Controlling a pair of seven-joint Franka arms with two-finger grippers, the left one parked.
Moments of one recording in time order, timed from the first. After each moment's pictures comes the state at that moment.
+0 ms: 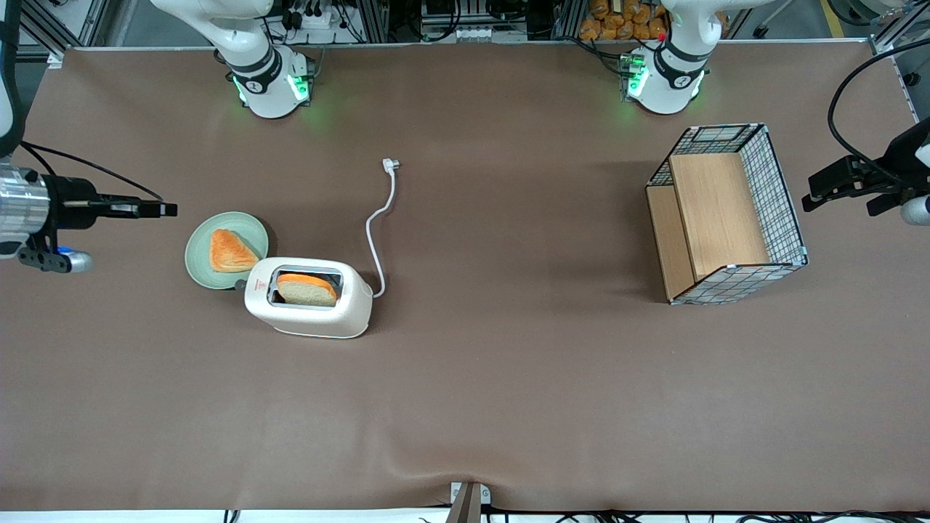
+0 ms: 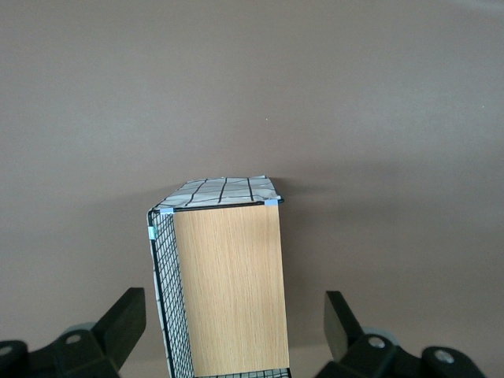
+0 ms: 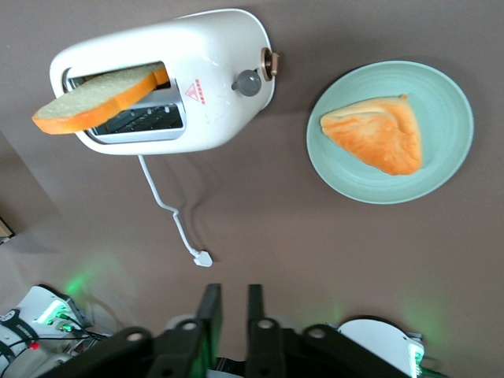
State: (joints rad) arm -0.08 0.20 -0.08 -1.64 0.37 1.40 0.01
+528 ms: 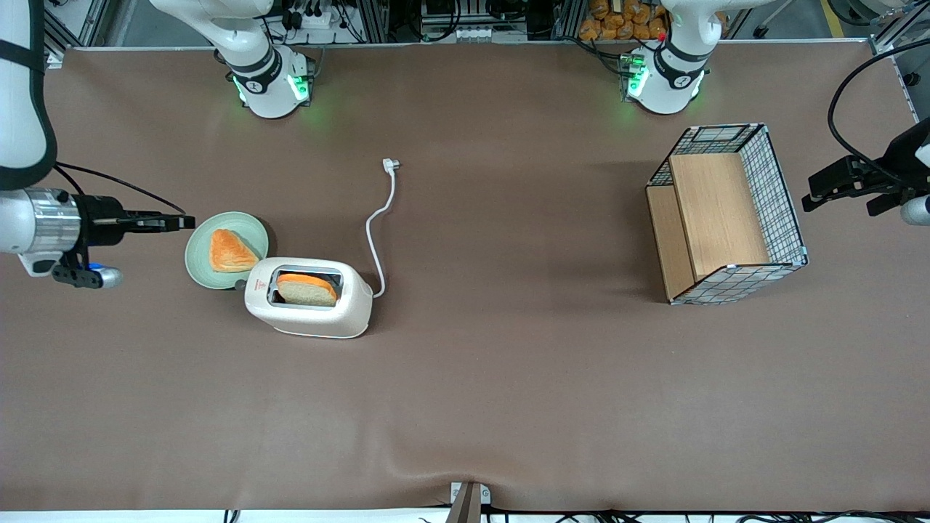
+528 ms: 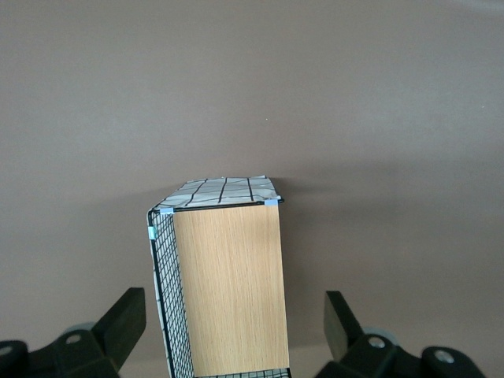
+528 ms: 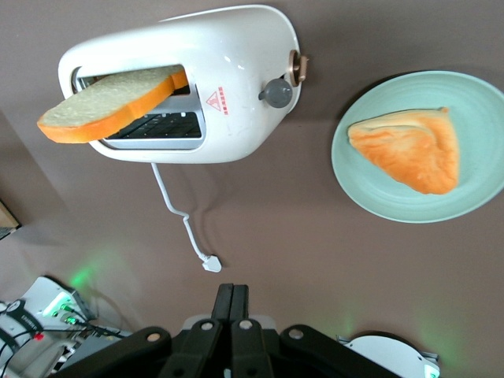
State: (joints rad) arm -0.05 0.25 -0.08 -1.65 0.41 1.43 -0.03
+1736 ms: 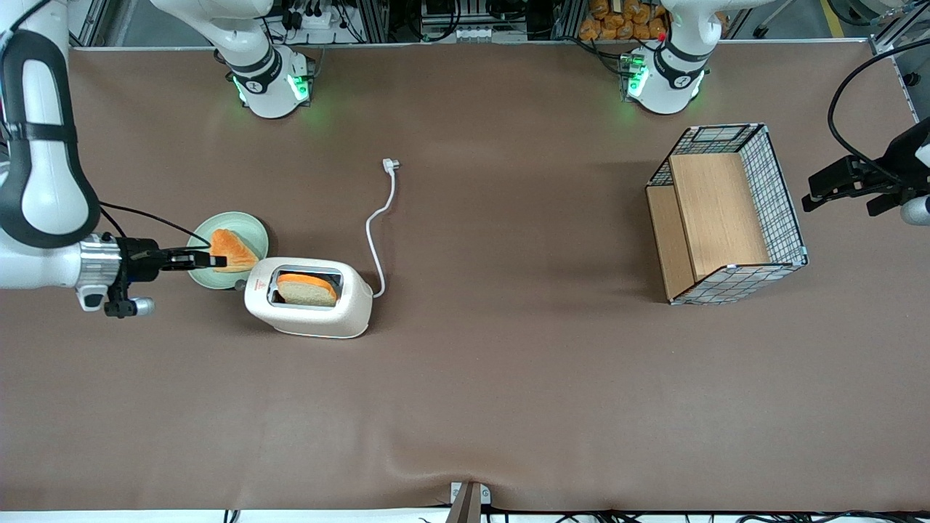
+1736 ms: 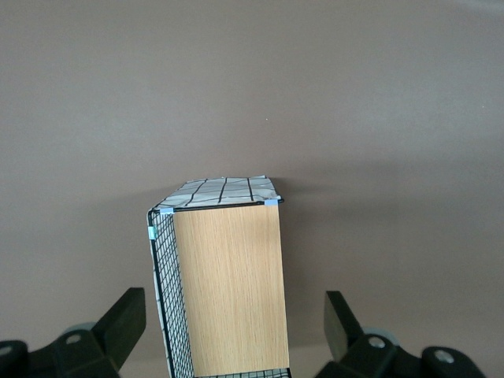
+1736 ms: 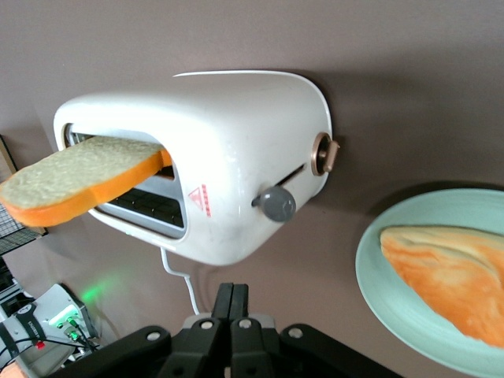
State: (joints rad) arm -0.07 0.38 -0.09 -1.77 0.59 1.70 -0.34
